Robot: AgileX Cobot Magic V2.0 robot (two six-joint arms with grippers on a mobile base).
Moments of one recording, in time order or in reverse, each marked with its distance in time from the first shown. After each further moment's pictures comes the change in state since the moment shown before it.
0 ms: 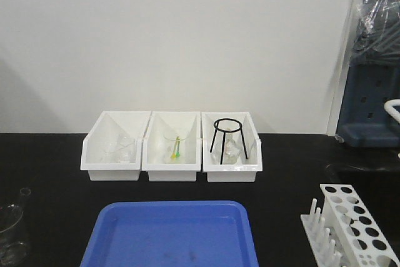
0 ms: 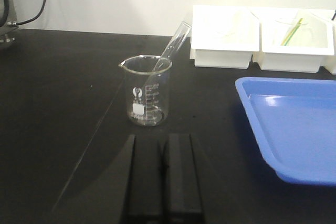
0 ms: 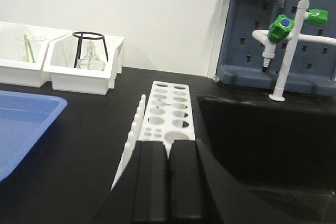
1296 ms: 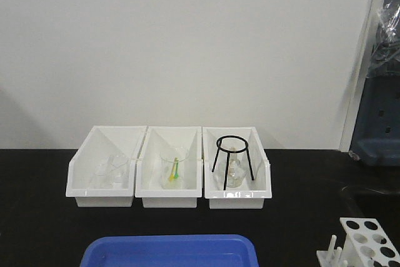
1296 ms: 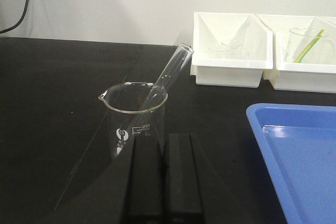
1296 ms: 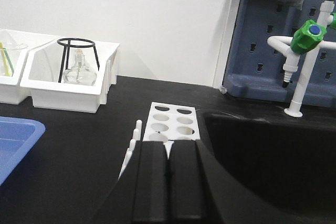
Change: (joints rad) left arm 0.000 0.000 0.000 0.000 0.000 0.000; right arm 0.000 0.000 0.000 0.000 0.000 0.000
